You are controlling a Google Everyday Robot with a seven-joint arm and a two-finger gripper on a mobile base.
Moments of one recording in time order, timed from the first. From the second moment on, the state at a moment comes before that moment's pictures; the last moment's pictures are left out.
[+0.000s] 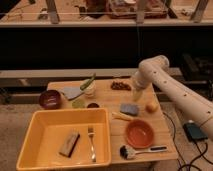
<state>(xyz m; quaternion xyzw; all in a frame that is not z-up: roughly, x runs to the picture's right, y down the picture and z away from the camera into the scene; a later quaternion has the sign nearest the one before) 0.166 -0.017 0.845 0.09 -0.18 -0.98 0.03</state>
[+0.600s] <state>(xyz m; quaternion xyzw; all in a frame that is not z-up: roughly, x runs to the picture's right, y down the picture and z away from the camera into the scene) 0.138 -0.079 0.897 0.10 -0.17 -0.98 0.01</state>
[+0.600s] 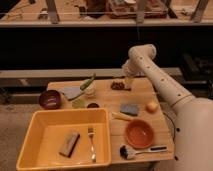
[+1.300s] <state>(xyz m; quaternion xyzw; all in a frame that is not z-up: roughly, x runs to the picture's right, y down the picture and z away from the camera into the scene) 0.138 -0.079 0.897 0.10 -0.17 -0.98 0.01</state>
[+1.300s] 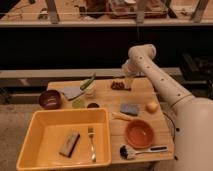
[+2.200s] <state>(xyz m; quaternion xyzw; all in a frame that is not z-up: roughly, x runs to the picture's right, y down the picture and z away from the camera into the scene) 0.153 -0.071 0.893 0.02 -0.16 -0.96 0.24</state>
